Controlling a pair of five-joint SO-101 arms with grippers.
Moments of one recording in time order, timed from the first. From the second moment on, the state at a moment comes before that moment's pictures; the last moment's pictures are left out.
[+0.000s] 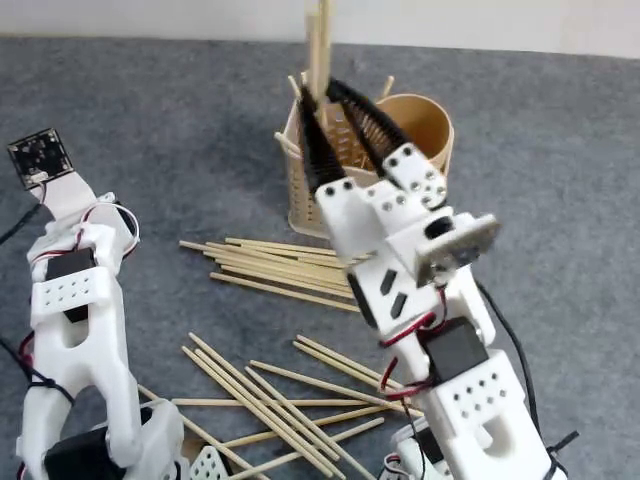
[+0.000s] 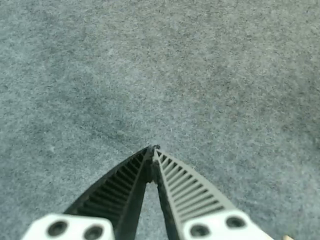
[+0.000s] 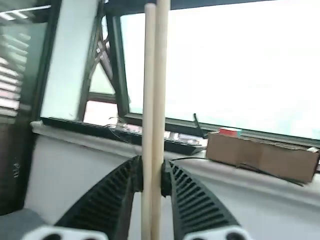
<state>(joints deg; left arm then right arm) -25.8 -26.2 51.3 25.1 13.3 -31.2 -55.9 45.5 -8.6 9.6</state>
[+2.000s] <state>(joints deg) -25.8 -26.2 51.3 25.1 13.2 -44.4 -56.4 56.9 55.0 9.5</state>
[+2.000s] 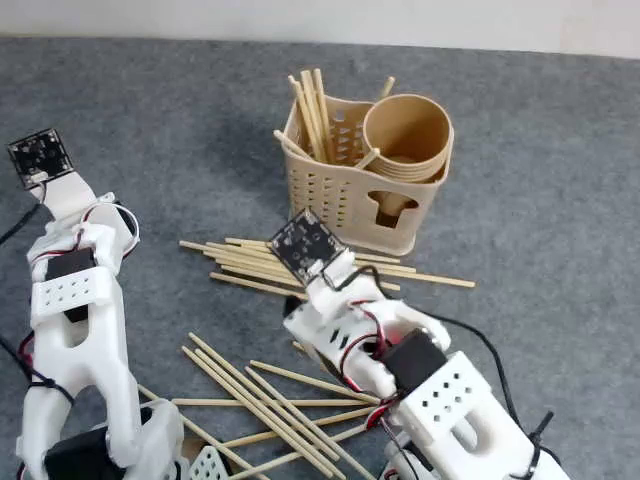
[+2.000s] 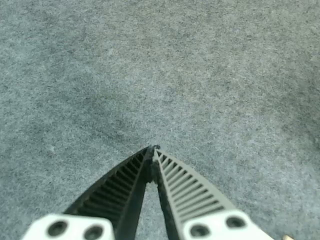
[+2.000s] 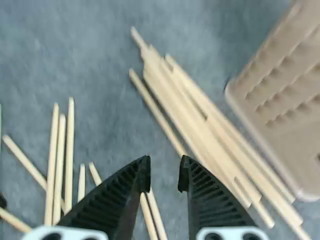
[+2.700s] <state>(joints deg) -25.8 -26.2 51.3 25.1 13.2 -44.4 -53.9 67.1 56.7 16.6</state>
